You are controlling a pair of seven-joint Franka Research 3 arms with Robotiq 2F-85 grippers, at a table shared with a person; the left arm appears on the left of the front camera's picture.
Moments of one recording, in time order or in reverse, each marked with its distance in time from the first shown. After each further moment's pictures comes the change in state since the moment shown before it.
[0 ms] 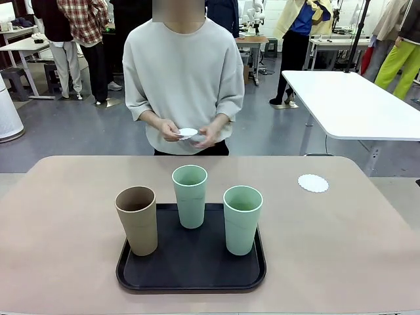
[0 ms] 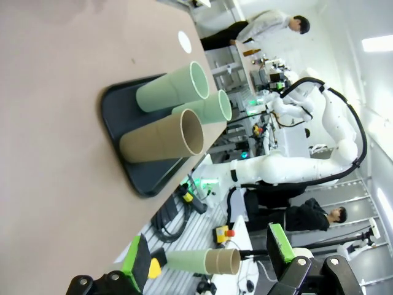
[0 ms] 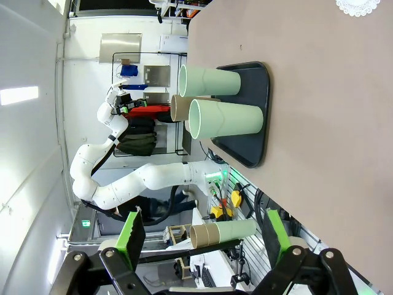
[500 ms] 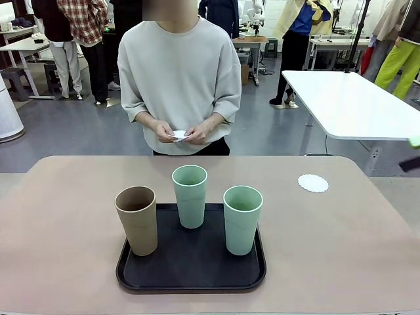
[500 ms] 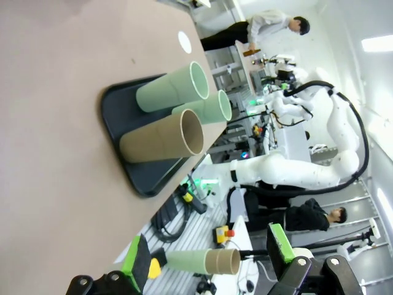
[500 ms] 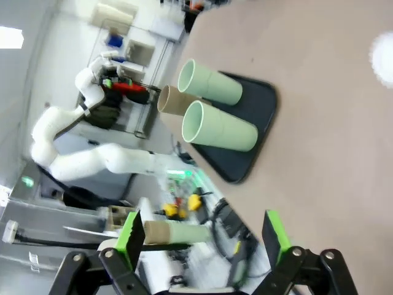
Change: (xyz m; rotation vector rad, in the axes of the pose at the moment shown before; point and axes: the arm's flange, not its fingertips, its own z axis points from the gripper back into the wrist) left arm 0.000 0.000 0.000 0.000 0.000 0.000; right arm 0.014 0.060 -0.039 -0.124 0.038 0.374
